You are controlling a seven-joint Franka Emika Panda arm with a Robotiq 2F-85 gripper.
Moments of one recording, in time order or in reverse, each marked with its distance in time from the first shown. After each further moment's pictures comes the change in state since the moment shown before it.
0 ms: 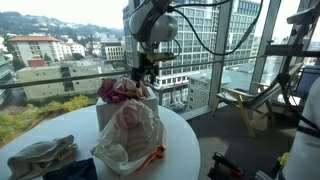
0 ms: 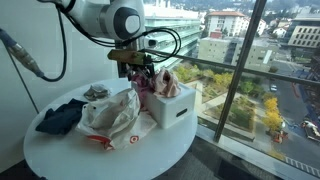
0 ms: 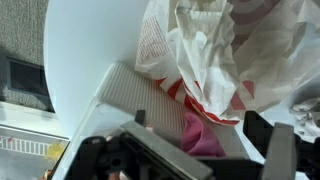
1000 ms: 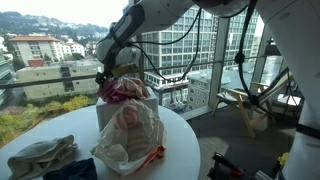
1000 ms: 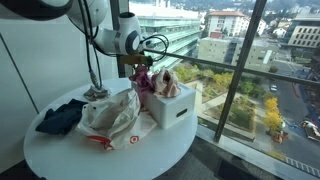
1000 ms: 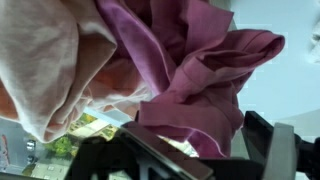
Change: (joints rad) arm 0.046 0.513 0.089 0.536 -0.035 0.352 -0.052
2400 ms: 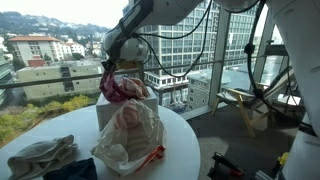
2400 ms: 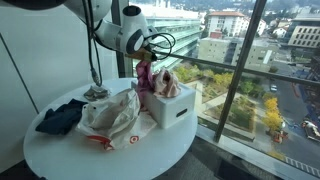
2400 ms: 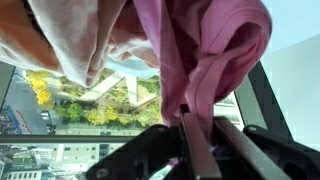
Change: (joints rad) arm -0.172 -0.087 0.161 -0.112 0.147 0.261 -0.054
